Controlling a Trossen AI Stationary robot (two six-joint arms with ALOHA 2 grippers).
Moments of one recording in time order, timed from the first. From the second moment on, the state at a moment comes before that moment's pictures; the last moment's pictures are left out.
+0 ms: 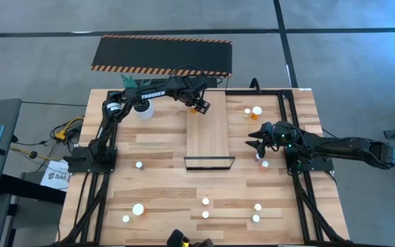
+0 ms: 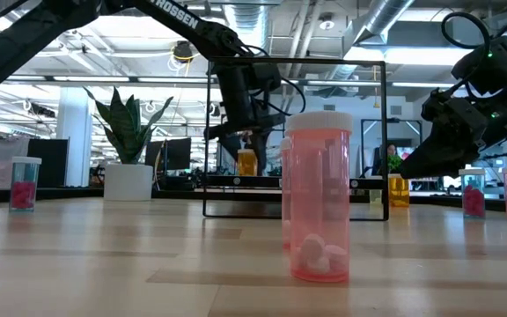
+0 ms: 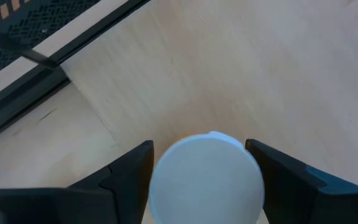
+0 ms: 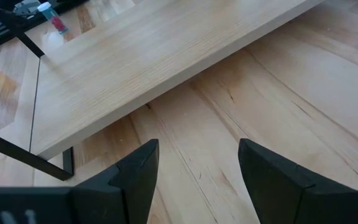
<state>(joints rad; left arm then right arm) 0.50 2.15 1.84 -0.88 -0.12 -0.43 -0.40 0.60 0.01 0.12 -0.10 0.29</state>
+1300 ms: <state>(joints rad) 0.49 2.14 1.84 -0.91 -0.14 -0.41 -0.40 0.60 0.01 0.12 -0.10 0.29</state>
